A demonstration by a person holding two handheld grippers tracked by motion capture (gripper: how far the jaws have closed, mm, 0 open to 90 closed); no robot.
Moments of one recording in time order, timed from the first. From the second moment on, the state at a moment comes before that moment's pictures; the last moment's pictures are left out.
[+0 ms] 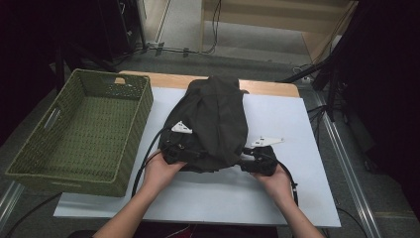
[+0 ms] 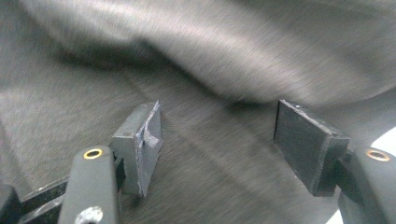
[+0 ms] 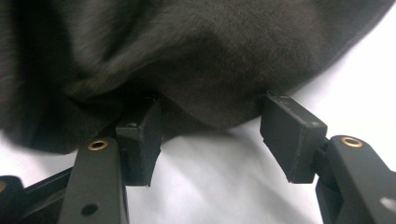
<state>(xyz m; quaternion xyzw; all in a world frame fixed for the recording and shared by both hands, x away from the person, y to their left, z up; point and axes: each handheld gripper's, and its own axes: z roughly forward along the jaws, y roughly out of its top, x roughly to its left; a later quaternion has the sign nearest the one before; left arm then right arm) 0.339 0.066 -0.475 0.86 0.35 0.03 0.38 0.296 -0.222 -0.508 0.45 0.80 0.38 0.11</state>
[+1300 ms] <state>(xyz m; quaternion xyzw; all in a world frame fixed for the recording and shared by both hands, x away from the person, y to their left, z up) 0.355 0.083 -0.475 0.84 0.38 -0.01 0.39 0.280 -0.208 -0.461 0.42 0.78 0.46 0.08</state>
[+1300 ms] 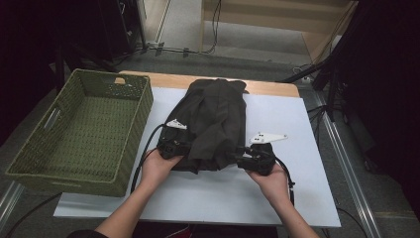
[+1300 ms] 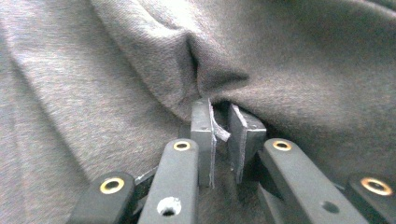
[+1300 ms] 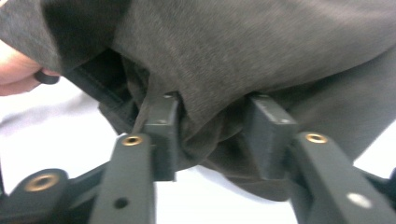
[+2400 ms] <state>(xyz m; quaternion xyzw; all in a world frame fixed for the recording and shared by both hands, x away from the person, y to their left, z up) 0.334 0.057 -0.425 0.83 0.34 -0.01 0.44 0.273 -0.290 -0.460 0.48 0.77 0.41 0.11</state>
